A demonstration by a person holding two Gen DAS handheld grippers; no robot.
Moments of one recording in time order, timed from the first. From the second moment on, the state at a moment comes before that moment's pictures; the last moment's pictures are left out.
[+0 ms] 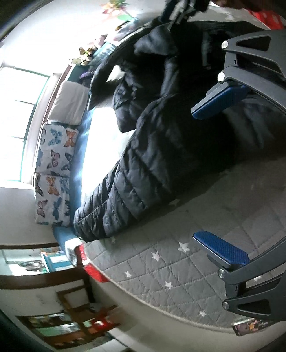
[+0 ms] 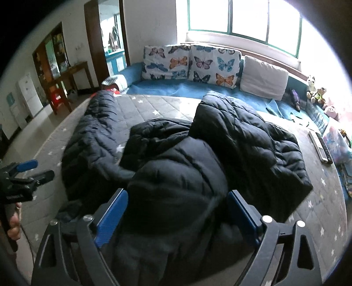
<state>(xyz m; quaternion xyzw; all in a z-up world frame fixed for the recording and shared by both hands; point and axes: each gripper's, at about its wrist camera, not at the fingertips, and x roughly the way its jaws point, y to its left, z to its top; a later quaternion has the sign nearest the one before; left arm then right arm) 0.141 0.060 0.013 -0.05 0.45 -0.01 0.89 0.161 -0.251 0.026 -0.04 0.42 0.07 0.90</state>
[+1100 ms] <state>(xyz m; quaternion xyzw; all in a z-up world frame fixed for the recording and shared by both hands) 0.128 0.046 0.001 -0.15 0.45 -0.16 0.86 0.149 -0.243 0.030 -0.07 0.45 0.06 0.89</state>
